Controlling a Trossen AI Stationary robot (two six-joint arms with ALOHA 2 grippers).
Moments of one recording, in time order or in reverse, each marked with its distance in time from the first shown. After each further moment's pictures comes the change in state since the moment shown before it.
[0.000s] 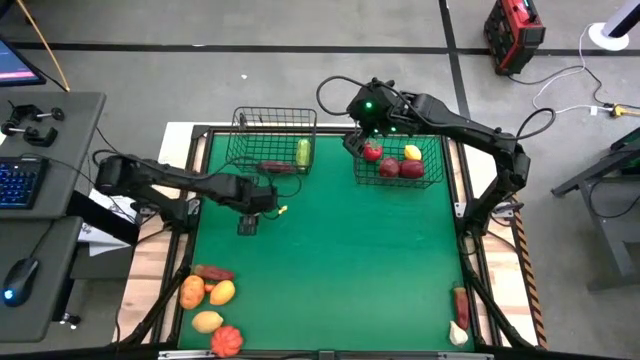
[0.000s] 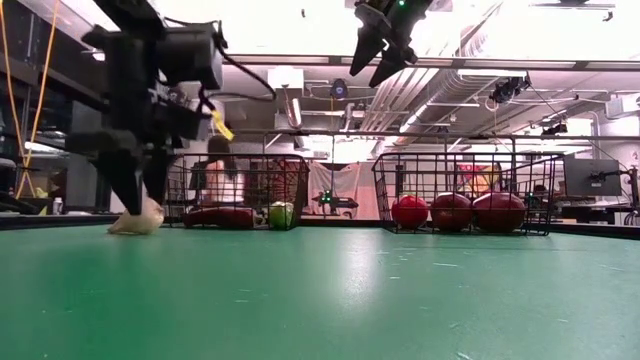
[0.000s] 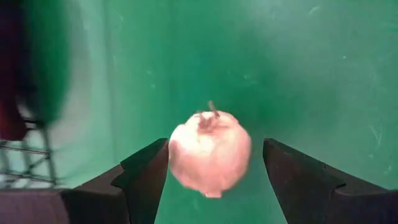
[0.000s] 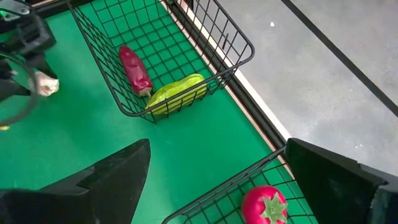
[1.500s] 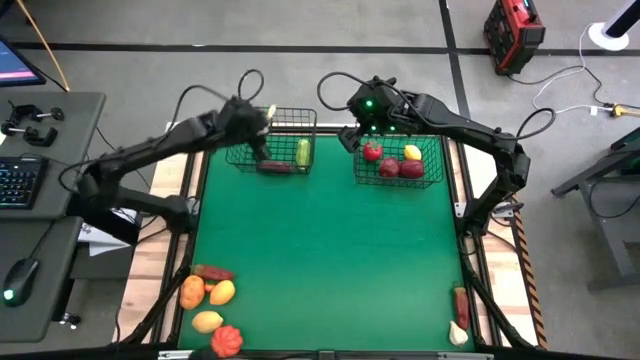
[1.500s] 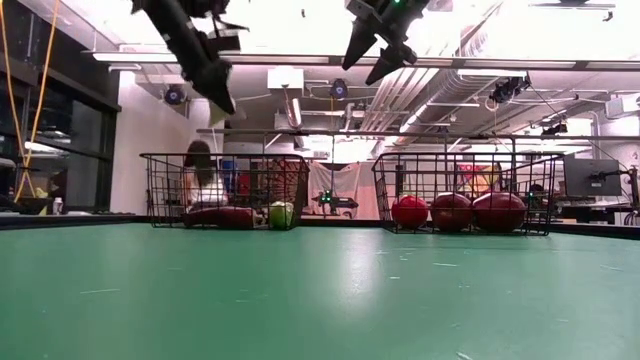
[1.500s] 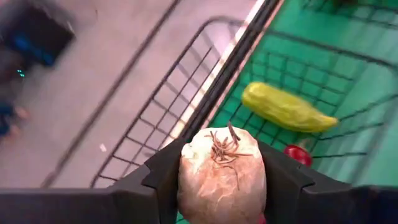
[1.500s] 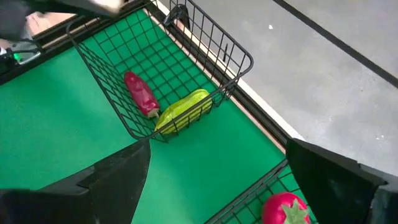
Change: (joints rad) left arm 0.501 -0.180 0.328 0.187 -0.092 0.171; right arm 0.000 0.000 0.000 0.056 0.001 0.124
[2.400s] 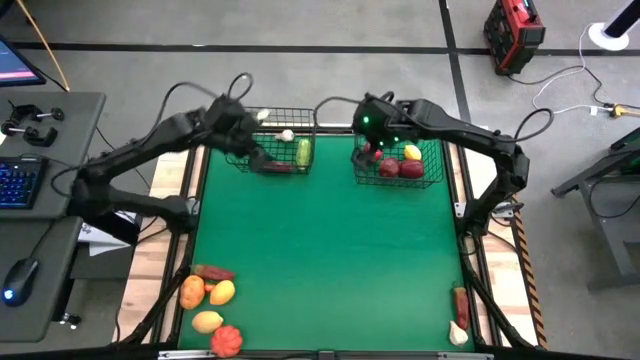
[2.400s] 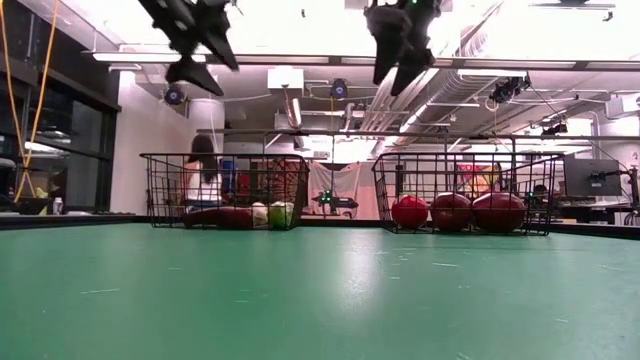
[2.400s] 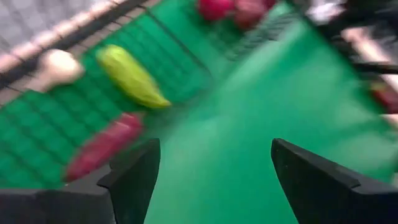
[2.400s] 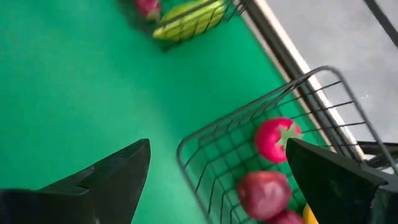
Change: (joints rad) left arm -0.020 -0.072 0.084 -0.220 0.499 -0.554; right arm 0.053 0.000 0.000 -0.293 -0.008 -0.047
